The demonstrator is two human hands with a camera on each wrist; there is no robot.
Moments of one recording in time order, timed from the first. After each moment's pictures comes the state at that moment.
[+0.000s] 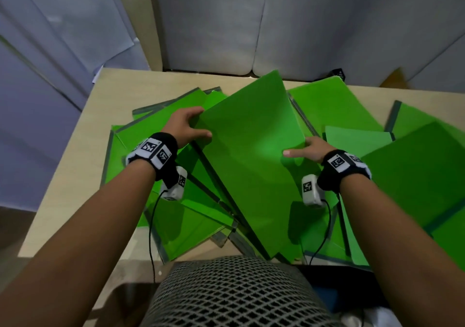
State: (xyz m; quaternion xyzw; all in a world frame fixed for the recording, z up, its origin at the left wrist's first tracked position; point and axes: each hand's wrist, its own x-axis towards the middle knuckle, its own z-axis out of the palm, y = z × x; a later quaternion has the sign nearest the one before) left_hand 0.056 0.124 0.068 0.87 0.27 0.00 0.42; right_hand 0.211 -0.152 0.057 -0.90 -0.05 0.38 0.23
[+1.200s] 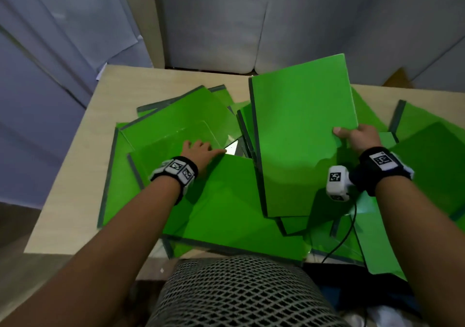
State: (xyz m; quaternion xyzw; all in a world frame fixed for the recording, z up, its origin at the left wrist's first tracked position) left_hand 0.040 0.104 -0.014 0.96 0.11 -0.26 0.01; right_hand 0.232 -0.190 0.079 -0.87 0.12 0.20 0.43
